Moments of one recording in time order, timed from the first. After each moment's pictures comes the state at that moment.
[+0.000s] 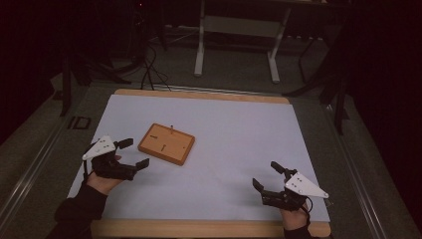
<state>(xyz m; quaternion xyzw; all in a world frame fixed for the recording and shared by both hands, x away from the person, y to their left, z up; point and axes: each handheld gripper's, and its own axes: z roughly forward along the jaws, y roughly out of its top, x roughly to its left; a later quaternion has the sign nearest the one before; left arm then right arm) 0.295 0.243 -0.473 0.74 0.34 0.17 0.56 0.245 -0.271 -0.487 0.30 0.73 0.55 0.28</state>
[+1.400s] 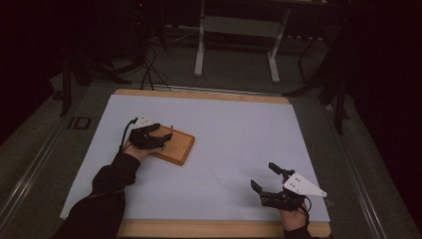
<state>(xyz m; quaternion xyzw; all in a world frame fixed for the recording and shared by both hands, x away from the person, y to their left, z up) 0.410 0.193 -0.521 0.77 0.39 0.19 0.47 0.246 -0.270 -0.491 0.30 0.74 0.55 0.26</state>
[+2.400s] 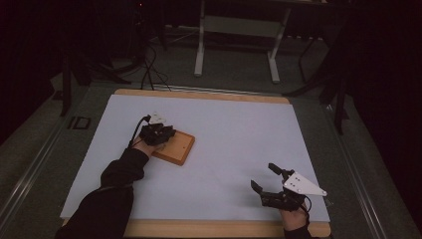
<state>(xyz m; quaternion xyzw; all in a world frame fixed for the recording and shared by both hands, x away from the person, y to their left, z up) 0.434 0.168 -0.529 0.80 0.40 0.19 0.41 0.247 -0.271 -0.492 0.30 0.74 0.55 0.25</state>
